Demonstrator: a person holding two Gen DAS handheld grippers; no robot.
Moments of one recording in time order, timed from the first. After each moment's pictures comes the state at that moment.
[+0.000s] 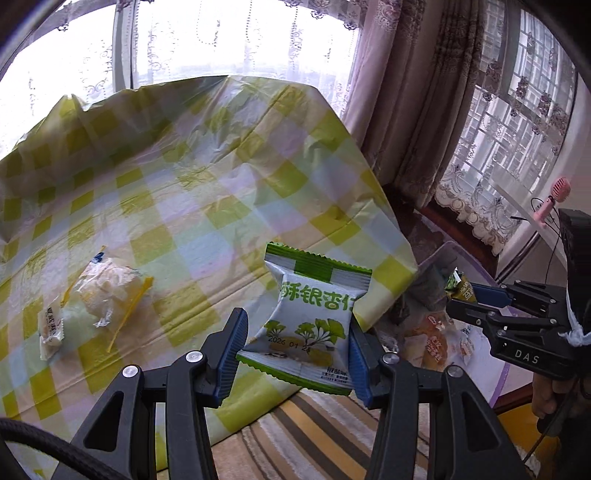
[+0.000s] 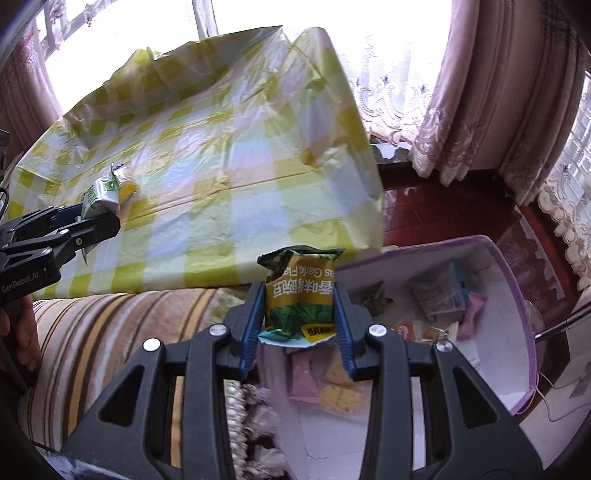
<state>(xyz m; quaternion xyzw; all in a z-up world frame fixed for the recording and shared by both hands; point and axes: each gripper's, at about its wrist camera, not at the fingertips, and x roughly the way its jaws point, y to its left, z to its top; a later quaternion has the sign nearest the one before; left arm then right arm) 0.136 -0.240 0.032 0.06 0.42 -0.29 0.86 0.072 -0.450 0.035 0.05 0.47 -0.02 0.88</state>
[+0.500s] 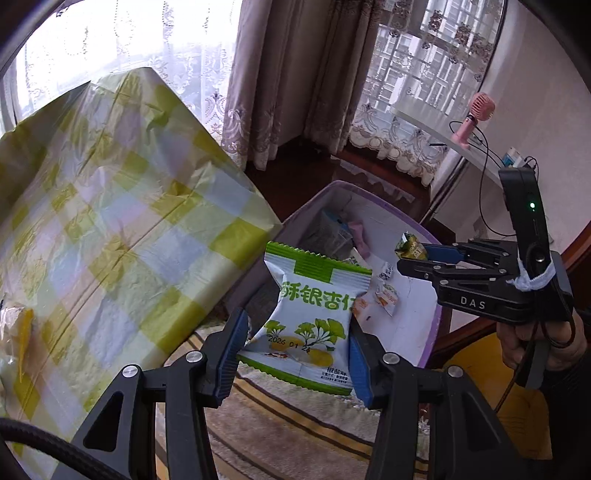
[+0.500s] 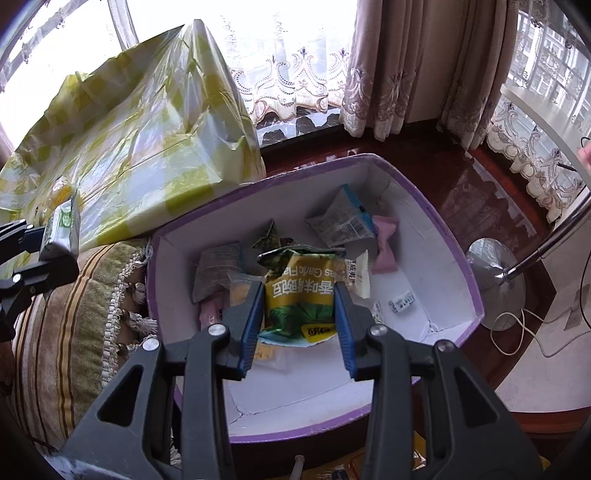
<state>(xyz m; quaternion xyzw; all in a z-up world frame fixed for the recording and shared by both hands) 0.067 -0.347 0.029 0.14 0.45 -0.43 0.77 0.004 -0.546 0.013 0.10 0.49 -0.11 0.86</state>
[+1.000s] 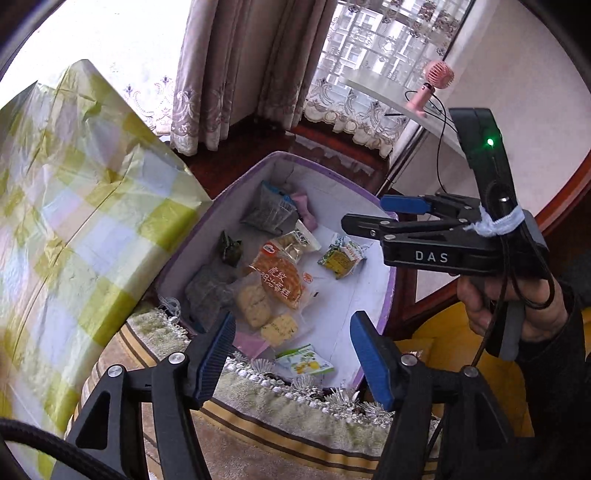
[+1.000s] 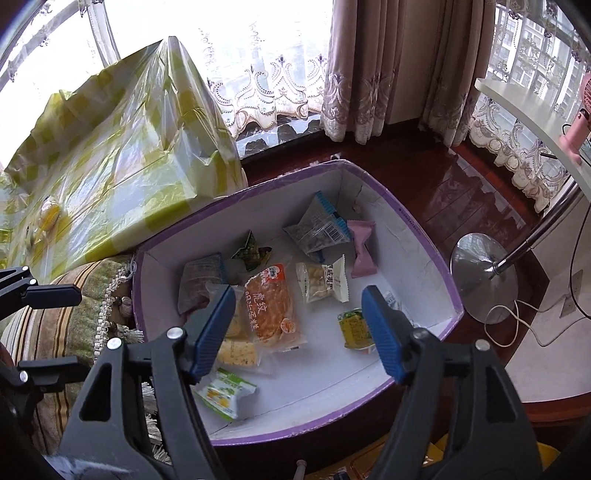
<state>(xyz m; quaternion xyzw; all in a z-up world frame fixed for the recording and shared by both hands) 0.046 -0.363 0.021 0.14 0.48 -0.49 0.72 -0.003 -0.560 0.021 0.11 0.48 -0.14 0.86</state>
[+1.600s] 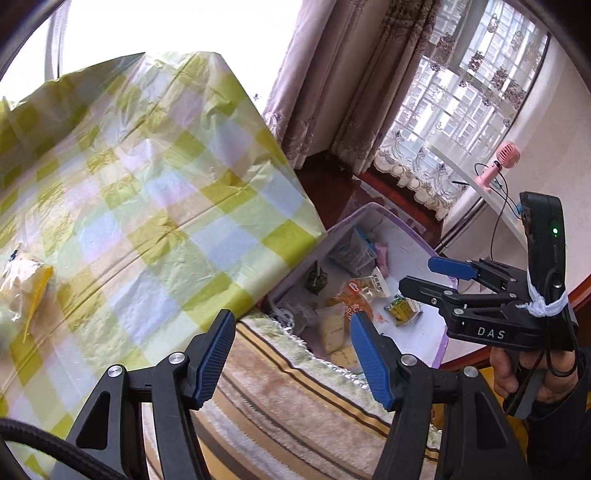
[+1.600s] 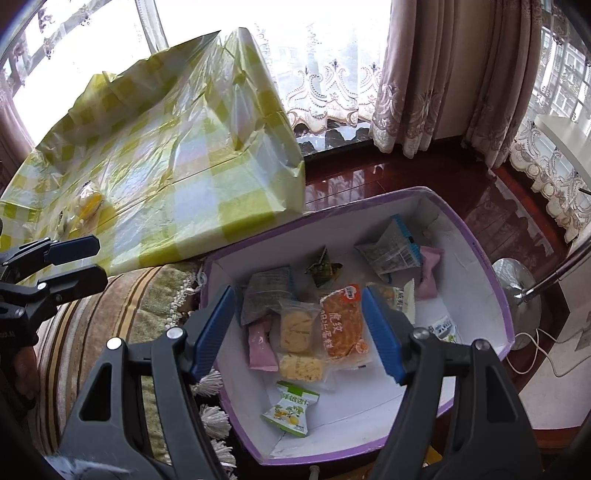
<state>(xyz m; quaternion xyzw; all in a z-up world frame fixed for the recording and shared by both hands) 0.105 -0.288 0.029 0.05 0.46 -0.38 0.80 0.039 -0.496 0.033 0.09 0.48 -0.06 0.87</state>
